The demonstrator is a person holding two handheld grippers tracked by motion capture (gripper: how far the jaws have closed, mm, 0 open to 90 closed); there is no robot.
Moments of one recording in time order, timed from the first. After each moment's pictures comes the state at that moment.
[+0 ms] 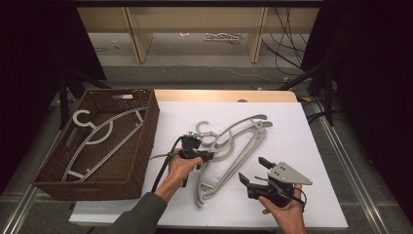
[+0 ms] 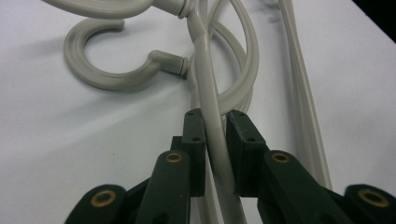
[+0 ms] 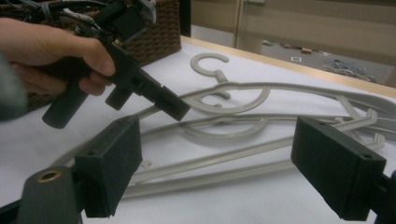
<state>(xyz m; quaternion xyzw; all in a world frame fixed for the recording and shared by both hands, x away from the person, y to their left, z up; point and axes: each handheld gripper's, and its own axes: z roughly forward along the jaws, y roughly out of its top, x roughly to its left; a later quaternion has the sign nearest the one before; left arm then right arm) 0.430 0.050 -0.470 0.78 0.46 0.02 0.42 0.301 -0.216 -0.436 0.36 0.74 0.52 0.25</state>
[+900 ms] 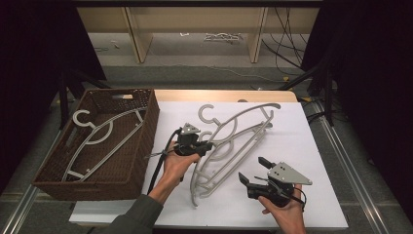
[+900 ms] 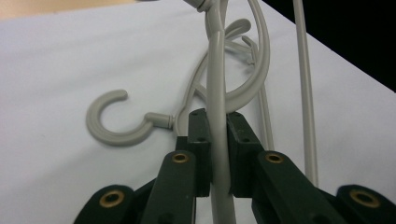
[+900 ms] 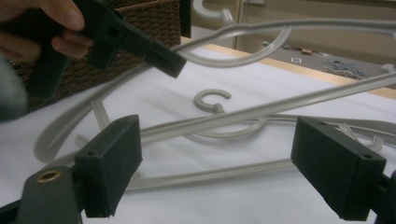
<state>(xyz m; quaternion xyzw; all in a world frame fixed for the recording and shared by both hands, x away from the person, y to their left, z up) 0.414 0.057 -0.422 0.77 0.41 0.10 0.47 0.301 -0.216 -0.436 0.36 0.74 0.52 0.25</state>
